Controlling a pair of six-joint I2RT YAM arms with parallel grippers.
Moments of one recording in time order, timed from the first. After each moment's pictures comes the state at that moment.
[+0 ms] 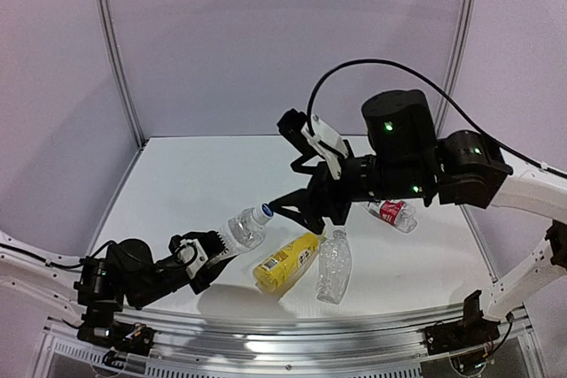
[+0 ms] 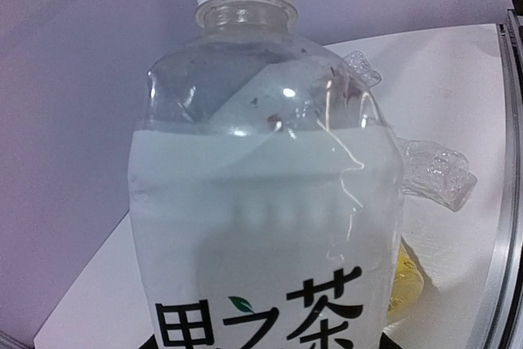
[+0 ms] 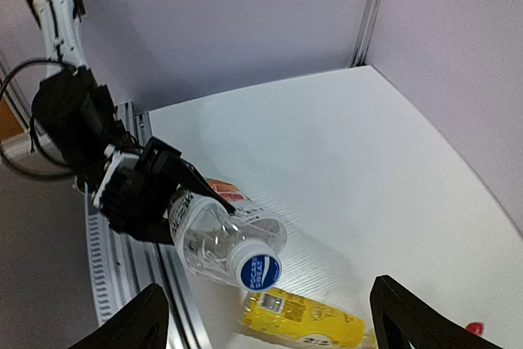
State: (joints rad) left arm -1.36 0.91 0.33 0.40 -0.54 0.40; right arm 1.26 1.35 1.44 -0.50 0.10 0.03
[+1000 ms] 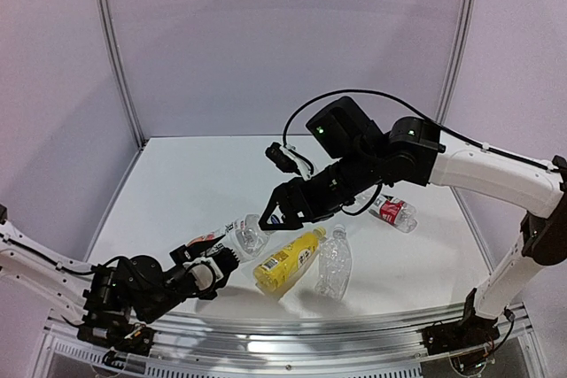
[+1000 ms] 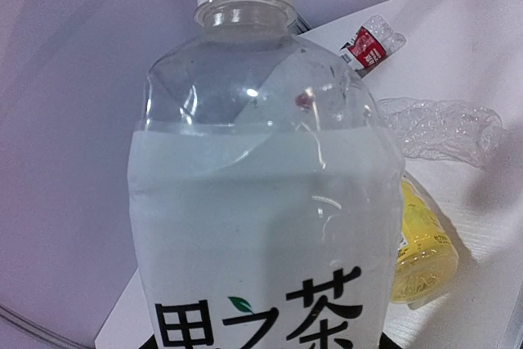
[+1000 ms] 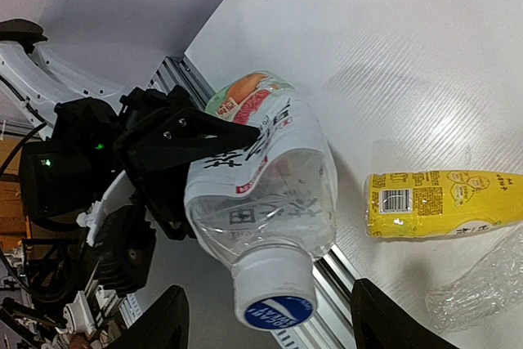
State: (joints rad) left arm -1.48 1.03 0.33 0.50 -0.79 0.57; right arm 1.11 1.61 1.60 -0.75 -0.33 0.62
